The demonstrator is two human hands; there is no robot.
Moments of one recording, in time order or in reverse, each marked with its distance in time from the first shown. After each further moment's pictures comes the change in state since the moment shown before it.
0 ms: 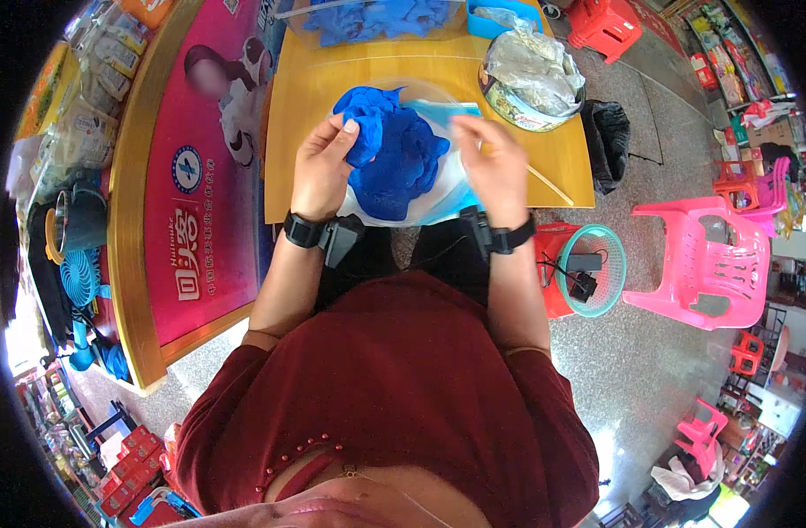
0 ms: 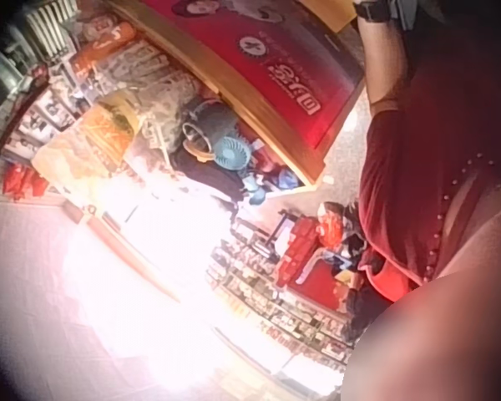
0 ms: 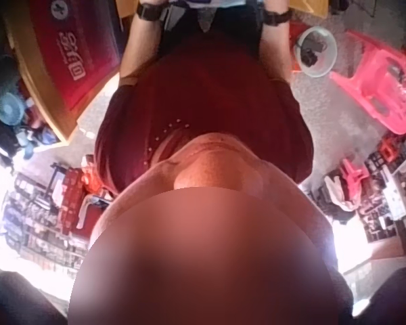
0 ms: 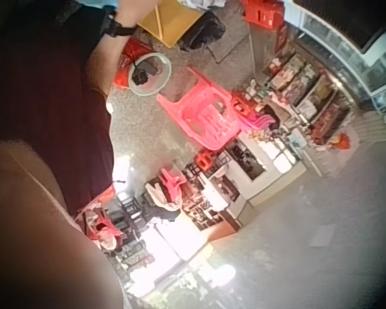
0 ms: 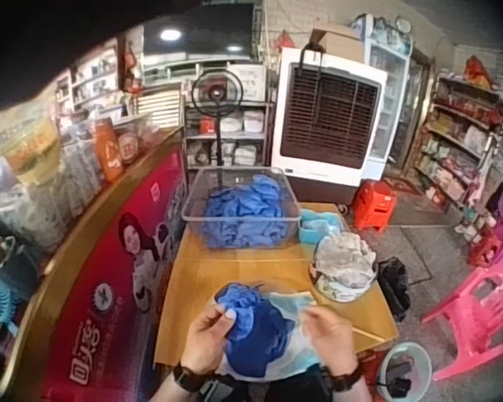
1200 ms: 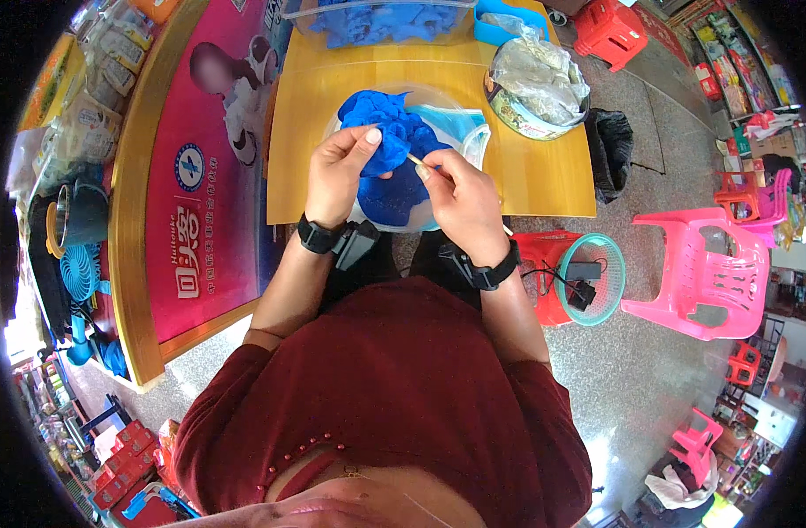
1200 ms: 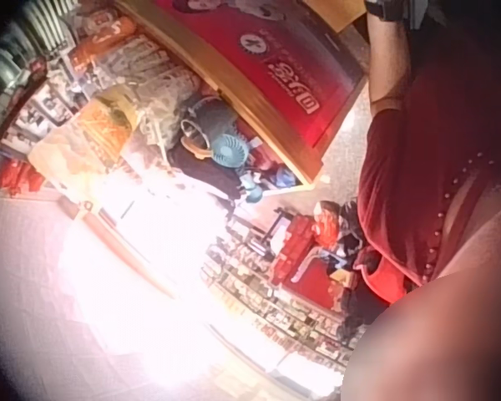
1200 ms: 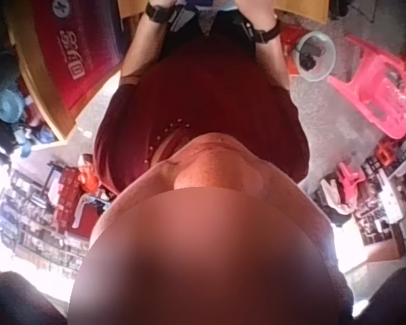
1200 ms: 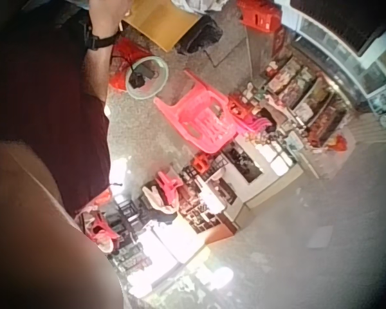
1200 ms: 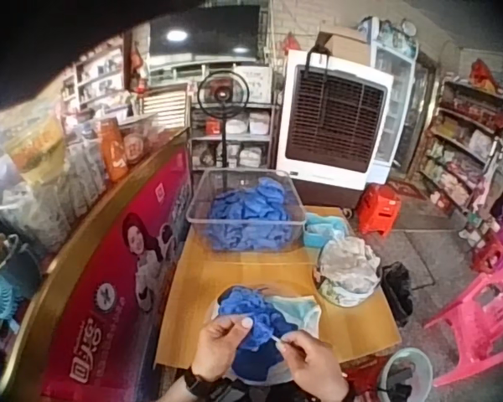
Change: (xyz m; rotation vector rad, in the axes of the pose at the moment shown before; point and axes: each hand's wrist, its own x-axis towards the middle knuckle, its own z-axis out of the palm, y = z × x) left_hand -0.006 -0.004 0.013 0.137 -0.030 0.049; right_hand -0.030 -0.039 0.016 -0.073 -0.268 0.102
